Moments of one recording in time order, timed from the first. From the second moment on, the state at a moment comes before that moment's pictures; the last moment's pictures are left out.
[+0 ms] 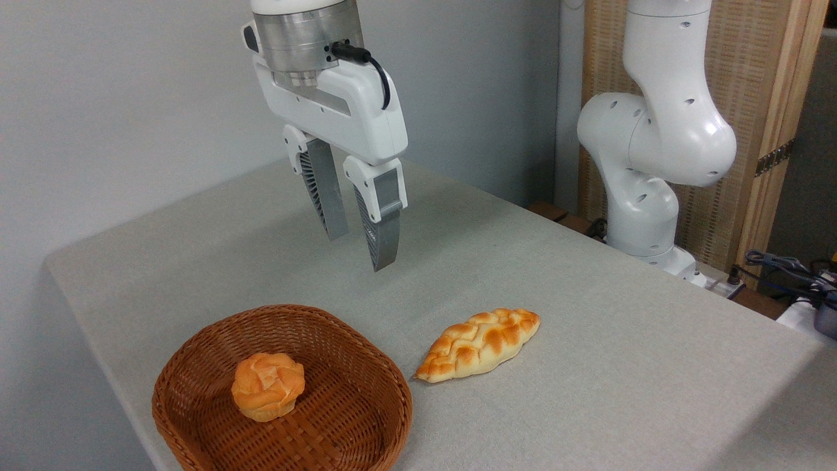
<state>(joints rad) -0.03 -0.03 0.02 -1.66 0.00 1.62 0.79</state>
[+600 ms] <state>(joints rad) -0.03 -0.03 0.02 -1.66 0.00 1.62 0.79</state>
